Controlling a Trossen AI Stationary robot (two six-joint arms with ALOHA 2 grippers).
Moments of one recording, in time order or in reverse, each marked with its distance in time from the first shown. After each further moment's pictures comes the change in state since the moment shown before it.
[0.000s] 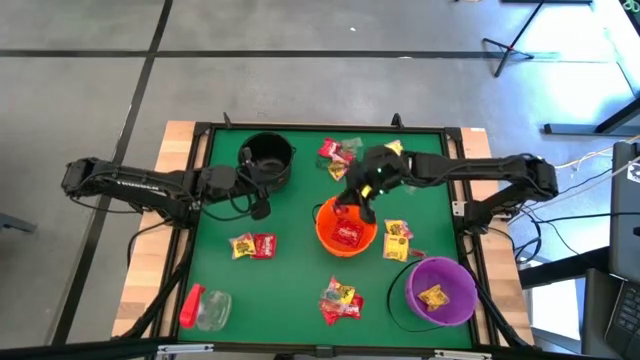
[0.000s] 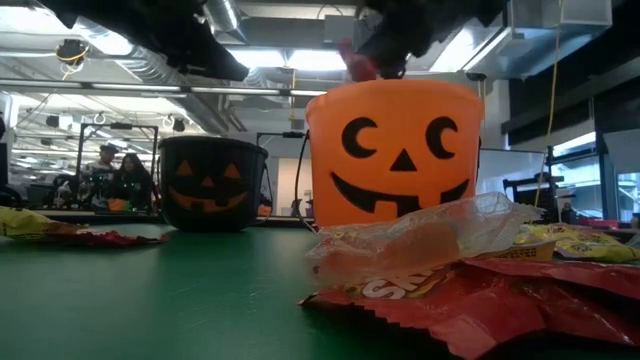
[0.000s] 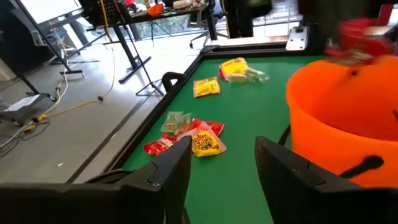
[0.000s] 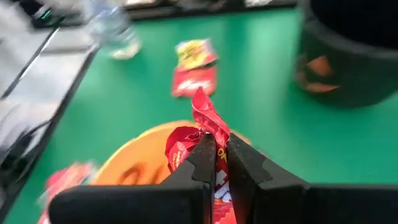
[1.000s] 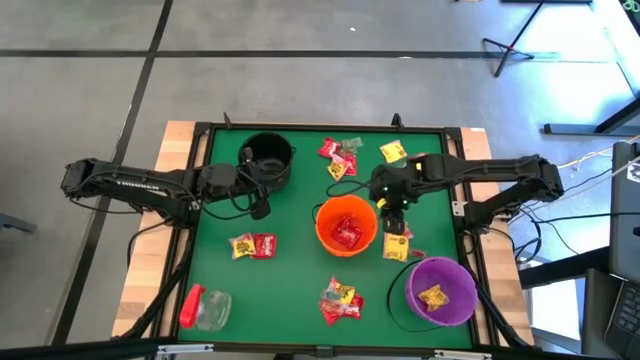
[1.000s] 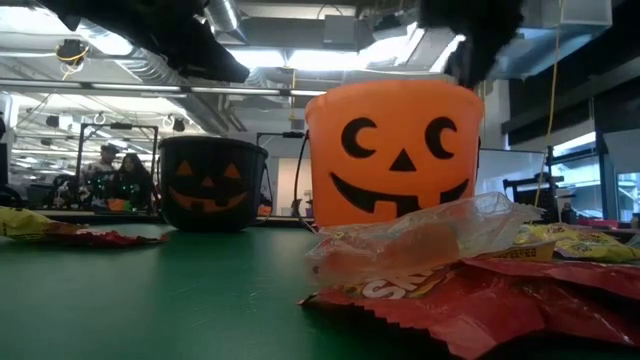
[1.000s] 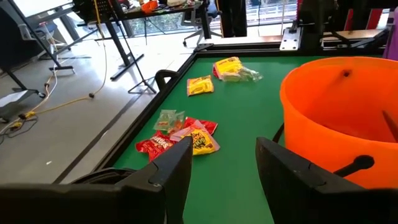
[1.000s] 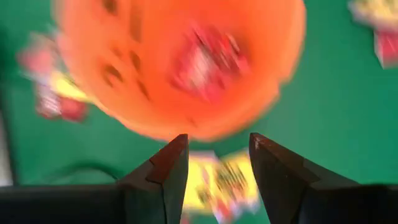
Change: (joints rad) left arm 0.017 0.000 0.000 -0.009 0.052 -0.021; right arm 0.097 -0.037 0.146 -0.790 0.254 0.204
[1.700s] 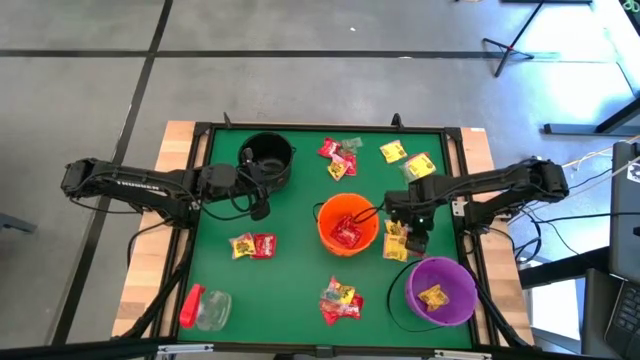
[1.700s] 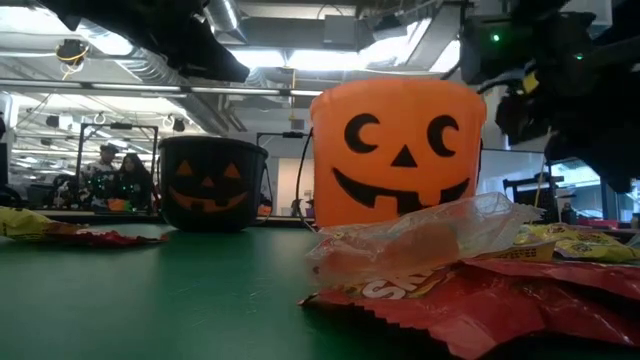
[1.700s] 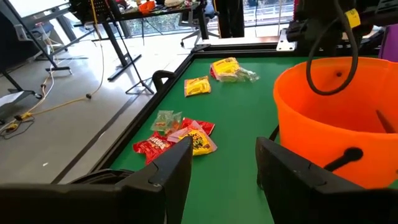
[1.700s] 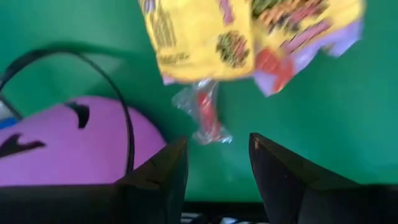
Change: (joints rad) left arm -0.003 0.000 0.000 0.001 0.009 -0.002; right arm 0.009 -0.046 -0.448 -0.003 -0.316 0.152
